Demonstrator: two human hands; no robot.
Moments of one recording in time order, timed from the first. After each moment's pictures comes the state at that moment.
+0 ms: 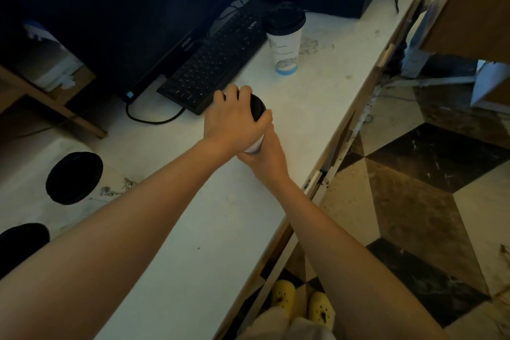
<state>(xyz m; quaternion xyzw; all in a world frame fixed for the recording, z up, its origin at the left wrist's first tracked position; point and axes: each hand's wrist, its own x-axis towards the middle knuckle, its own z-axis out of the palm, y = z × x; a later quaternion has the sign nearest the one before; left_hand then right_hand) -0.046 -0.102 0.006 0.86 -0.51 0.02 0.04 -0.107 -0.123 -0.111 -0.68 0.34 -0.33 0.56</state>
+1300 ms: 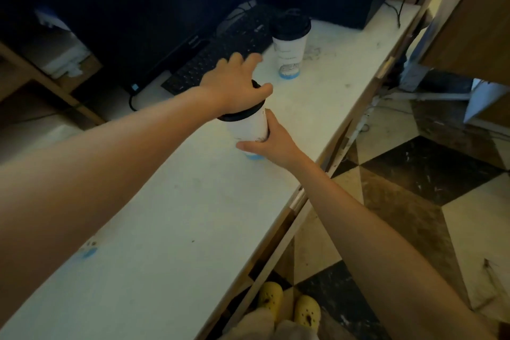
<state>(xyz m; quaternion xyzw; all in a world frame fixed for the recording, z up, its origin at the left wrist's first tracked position) -0.024 -0.125 0.066 0.84 -0.53 -0.11 -0.01 -0.131 -0.158 -0.067 -0.73 0.26 -0.17 0.61</state>
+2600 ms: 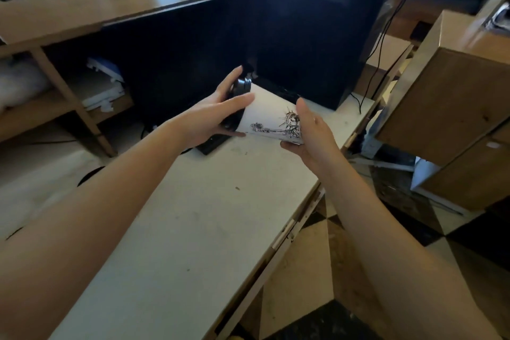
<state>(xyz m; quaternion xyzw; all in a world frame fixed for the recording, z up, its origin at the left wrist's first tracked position) -0.003 -0.048 0.157 0.61 -0.42 -0.44 0.50 -0.164 -0.164 0.115 -0.52 0.36 -0.29 0.72</state>
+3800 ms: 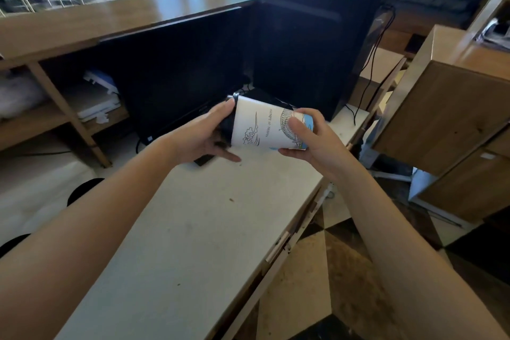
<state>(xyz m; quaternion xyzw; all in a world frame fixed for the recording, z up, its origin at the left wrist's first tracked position) -0.003 -0.055 0.147 0.58 -0.34 -0.51 0.53 -0.195 -0.183 0.134 -0.63 0.27 -0.24 0.69</state>
